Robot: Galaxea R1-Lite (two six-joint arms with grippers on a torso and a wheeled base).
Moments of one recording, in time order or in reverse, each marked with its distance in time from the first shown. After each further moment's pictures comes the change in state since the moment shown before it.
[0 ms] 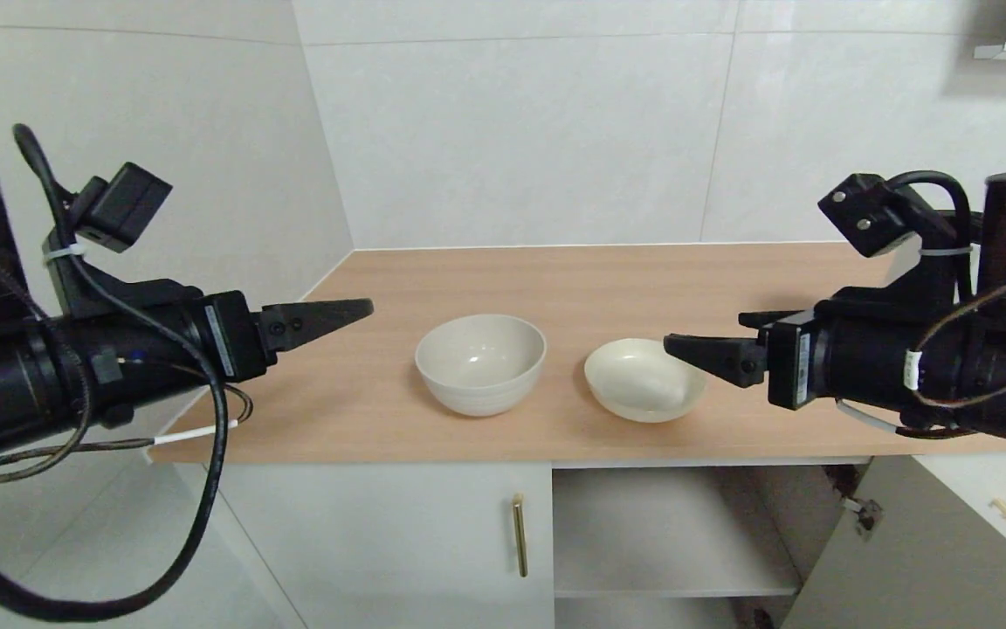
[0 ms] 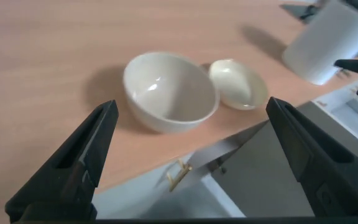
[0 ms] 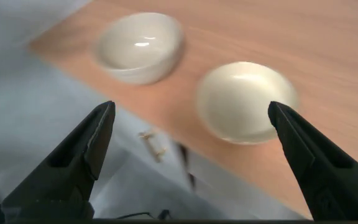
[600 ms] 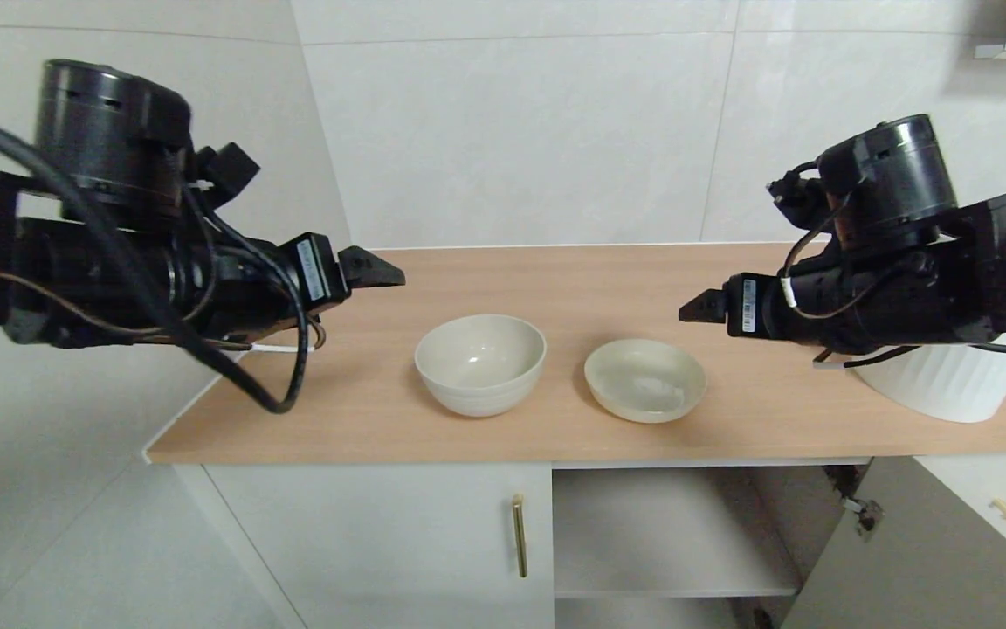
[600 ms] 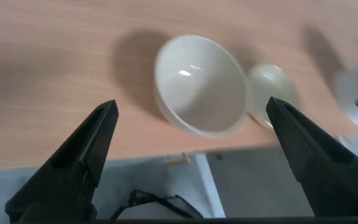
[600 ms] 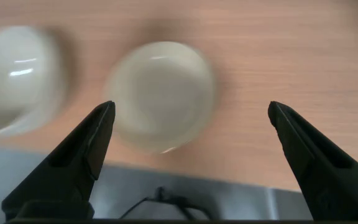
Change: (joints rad) left arm -0.125 0.220 -0.454 0.504 0.371 -0.229; right arm -0.084 0.245 -0.430 0.490 -0.251 0.245
